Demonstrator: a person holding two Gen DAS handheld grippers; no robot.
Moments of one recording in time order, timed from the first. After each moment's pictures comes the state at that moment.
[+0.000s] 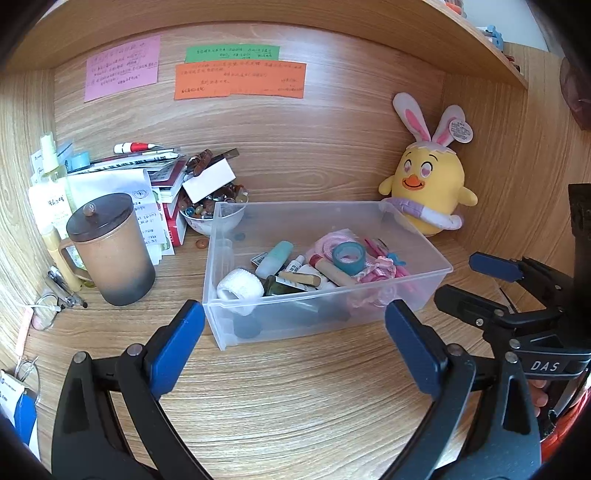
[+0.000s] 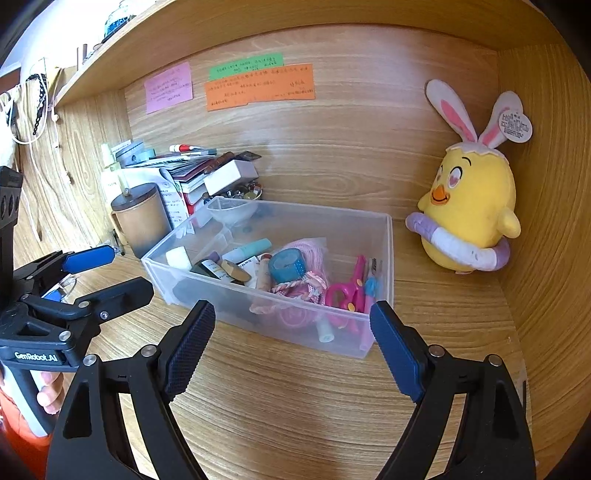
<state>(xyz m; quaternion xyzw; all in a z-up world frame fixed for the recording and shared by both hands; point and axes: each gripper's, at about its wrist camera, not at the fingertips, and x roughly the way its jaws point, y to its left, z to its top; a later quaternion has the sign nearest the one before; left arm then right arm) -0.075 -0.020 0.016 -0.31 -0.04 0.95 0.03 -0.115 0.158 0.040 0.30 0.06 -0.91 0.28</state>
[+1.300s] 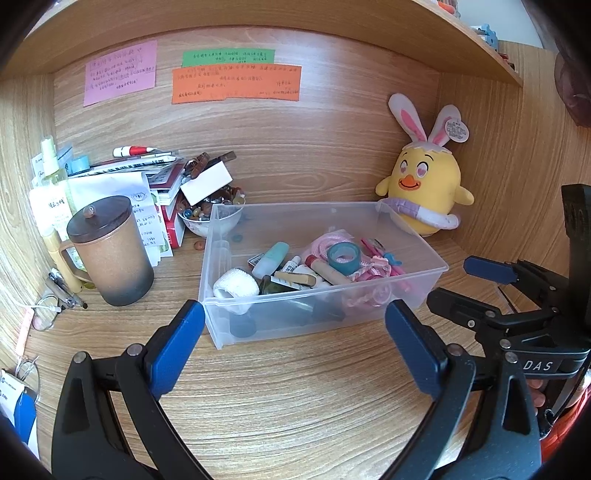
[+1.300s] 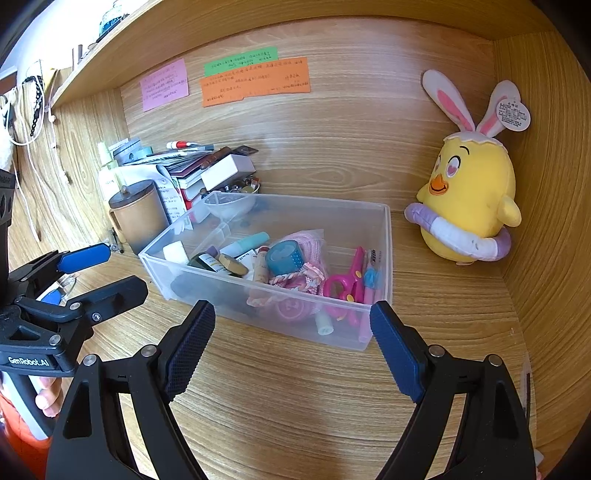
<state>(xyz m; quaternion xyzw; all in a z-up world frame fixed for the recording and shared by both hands) -0.070 -0.016 0.017 -0.30 -0.03 0.95 0.03 -0.115 0.160 0.036 0.31 0.06 -0.91 0.28</state>
